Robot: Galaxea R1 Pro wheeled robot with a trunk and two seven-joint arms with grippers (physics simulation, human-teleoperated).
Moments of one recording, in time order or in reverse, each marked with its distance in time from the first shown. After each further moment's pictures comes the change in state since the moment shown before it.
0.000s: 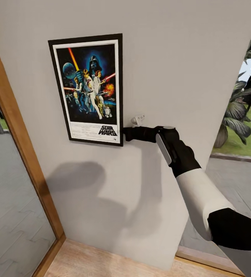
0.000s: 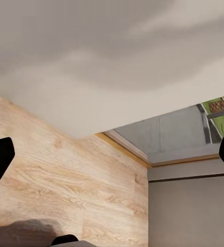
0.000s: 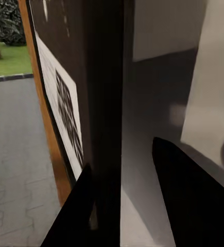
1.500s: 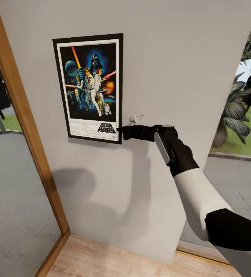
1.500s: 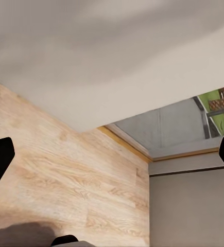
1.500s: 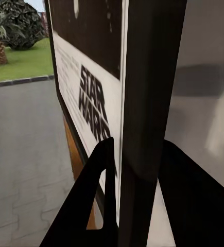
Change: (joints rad) left arm 0.000 -0.001 0.000 0.000 0.000 -0.002 0.000; right arm -0.001 0.031 -0.028 -0.019 0.014 0.041 0.000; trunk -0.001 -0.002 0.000
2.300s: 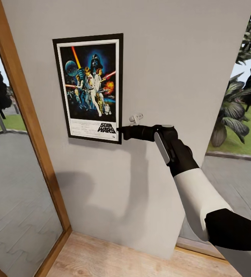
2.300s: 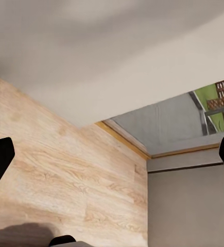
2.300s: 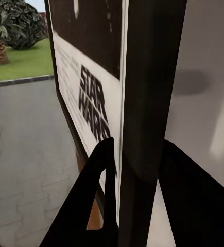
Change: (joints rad) left arm 0.000 -0.008 0.000 0.000 0.000 0.000 0.001; right arm 0.000 0.000 0.000 0.000 0.000 0.000 0.000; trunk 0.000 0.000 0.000
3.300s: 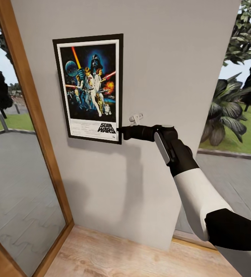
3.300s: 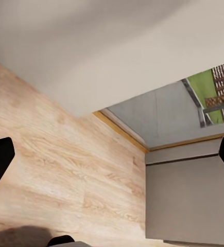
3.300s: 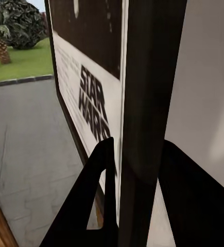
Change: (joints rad) left arm 0.000 -0.004 0.000 0.000 0.000 0.000 0.000; right arm 0.000 0.000 0.000 0.002 0.000 0.000 0.000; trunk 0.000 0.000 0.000
